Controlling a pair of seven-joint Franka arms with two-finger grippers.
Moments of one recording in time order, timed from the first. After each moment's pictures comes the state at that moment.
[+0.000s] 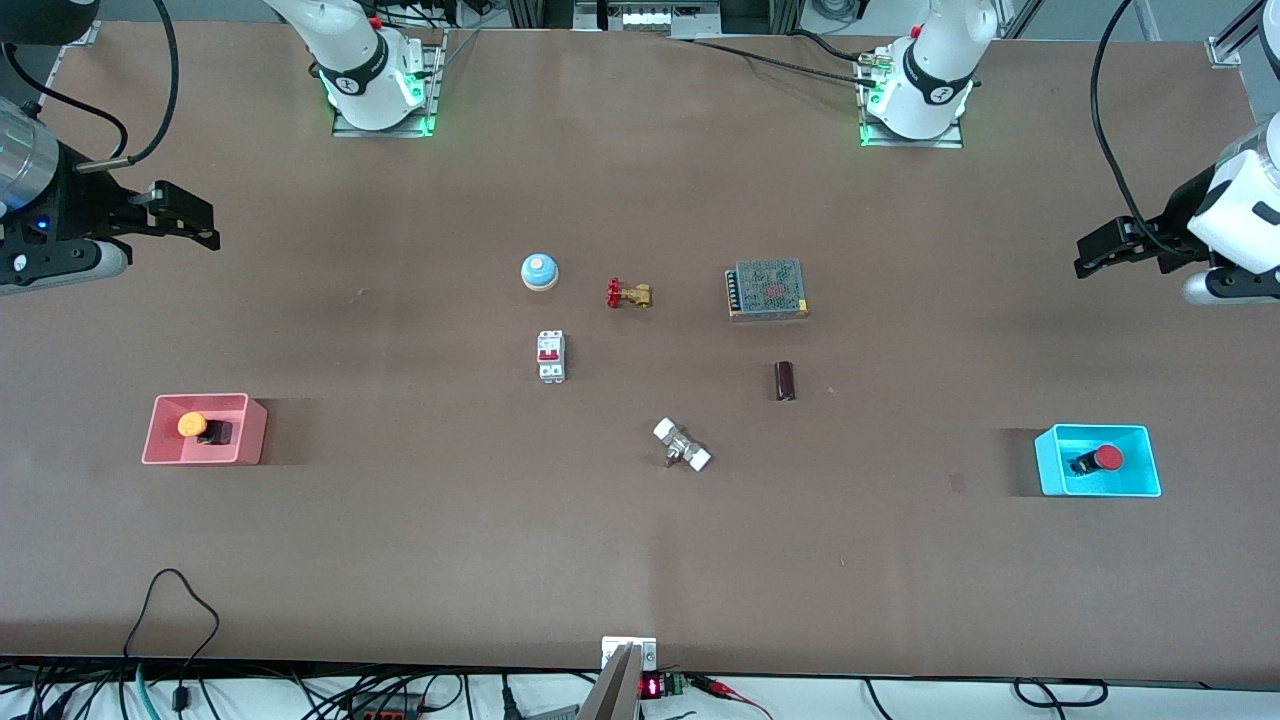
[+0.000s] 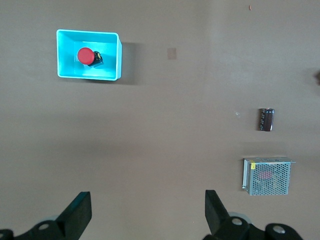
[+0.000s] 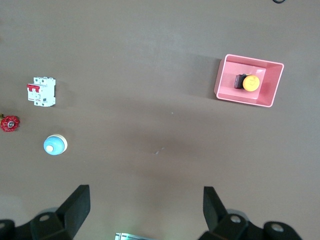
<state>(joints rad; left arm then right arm) 0.09 -0.01 -0.07 -1.70 0.01 1.64 -0.06 -0.01 0.09 0.08 -1.51 0.00 1.49 -0.12</state>
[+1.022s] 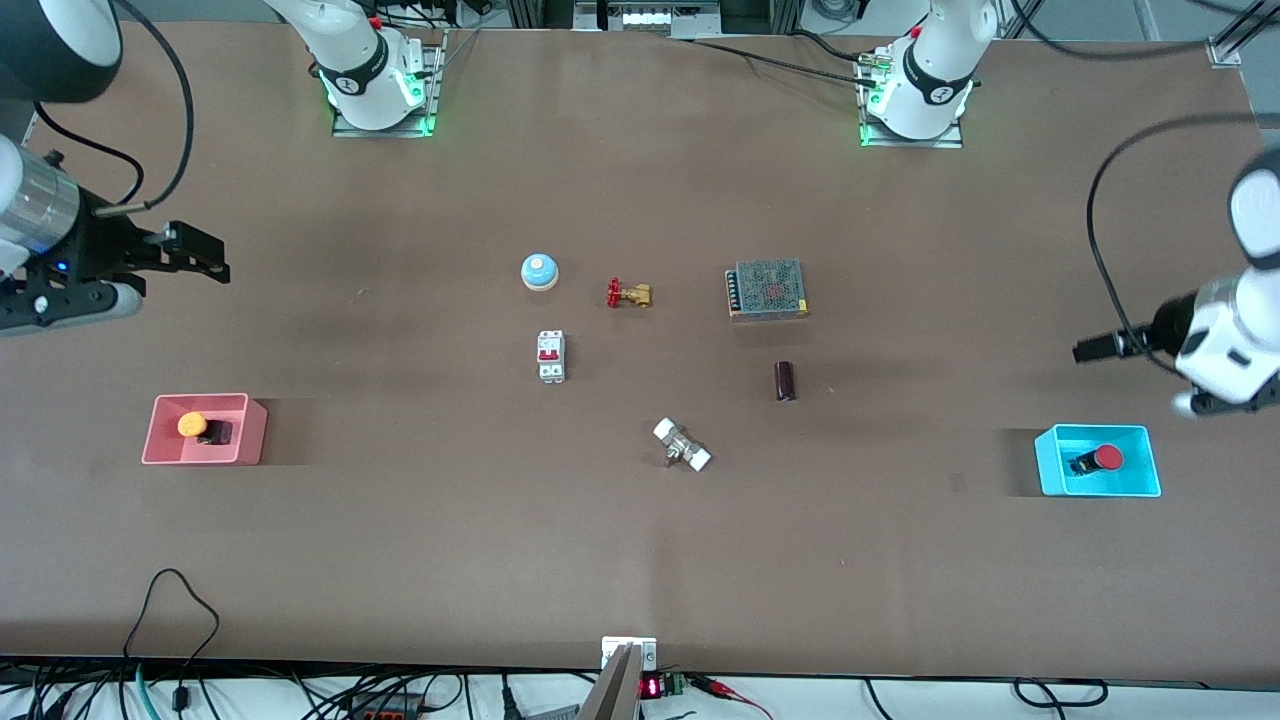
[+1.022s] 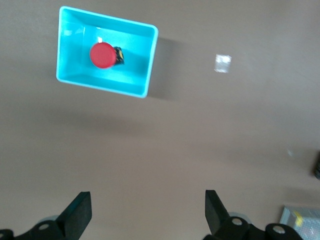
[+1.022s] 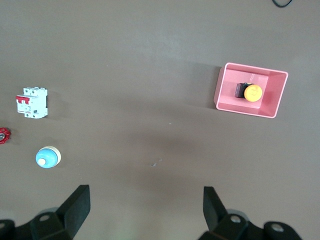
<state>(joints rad) 0.22 0.35 -0.05 -1.64 0.01 1.82 -0.06 -0.02 0.16 0.08 -1.52 0.00 1.57 -0.12</state>
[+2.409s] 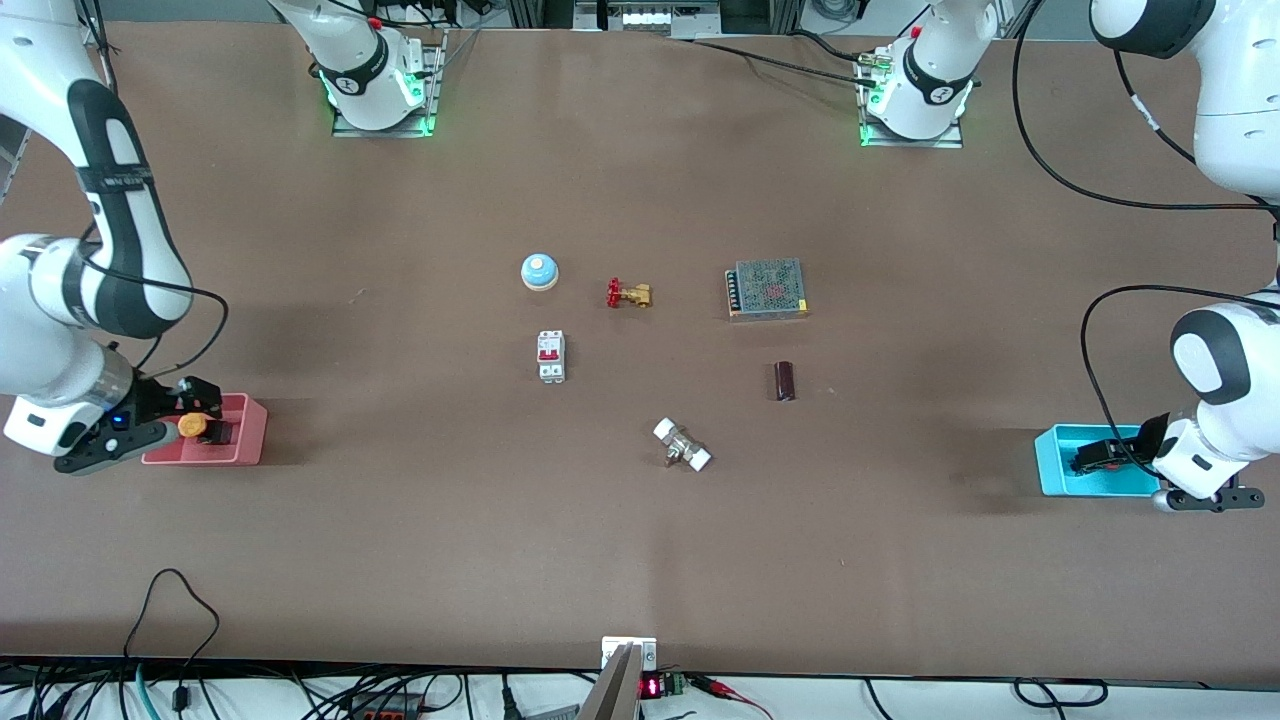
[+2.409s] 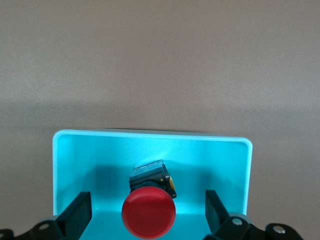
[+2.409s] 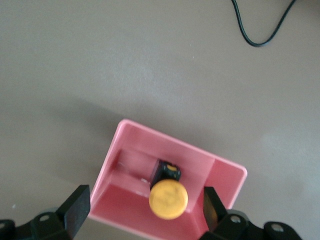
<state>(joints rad) 0.33 0.76 -0.06 -1.48 0.01 2.27 0.23 -0.24 0.55 0.07 -1.71 -0.12 2.36 -0.53</state>
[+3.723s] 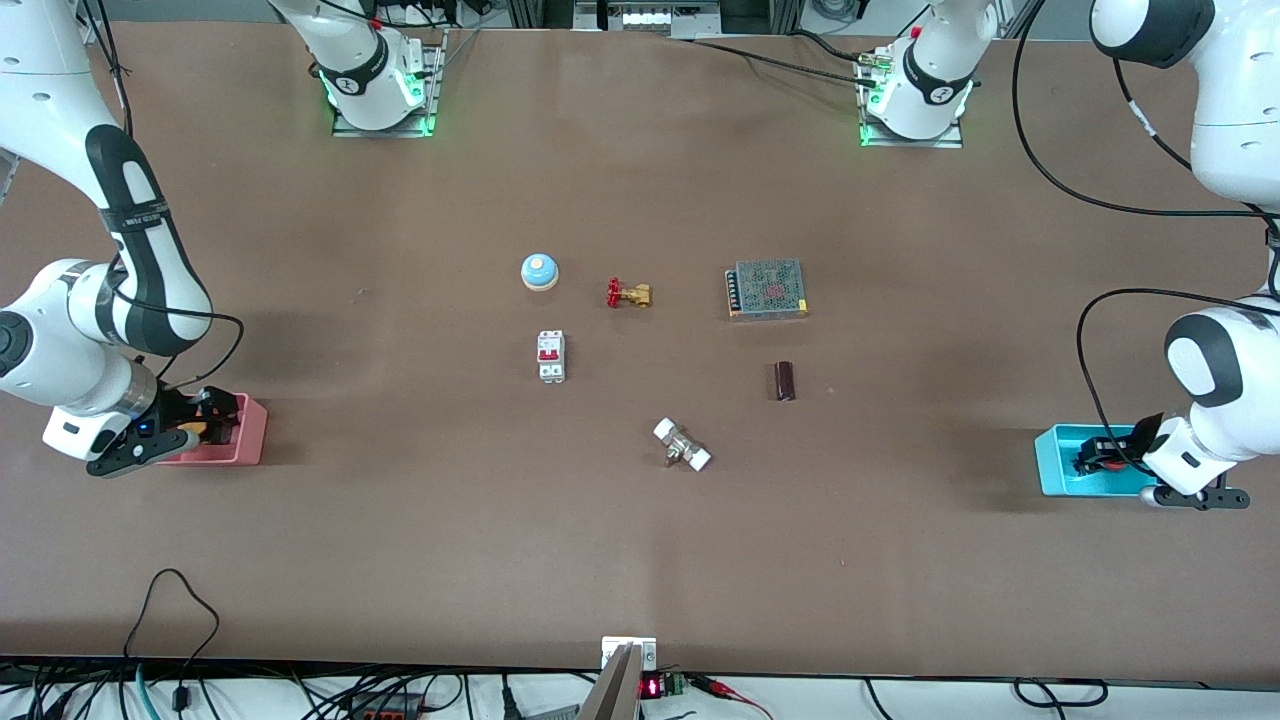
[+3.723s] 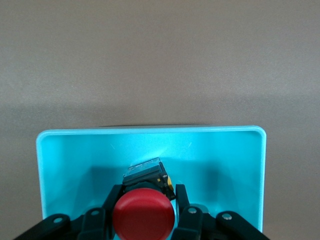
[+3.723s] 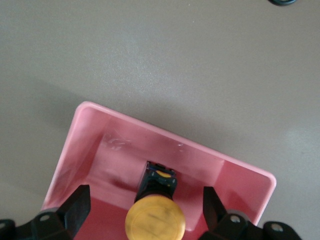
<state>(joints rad) 0.34 0.78 -0.06 -1.48 0.00 2.27 0.30 -0.29 0.64 0.07 -1.73 -0.12 2.43 -0.55</state>
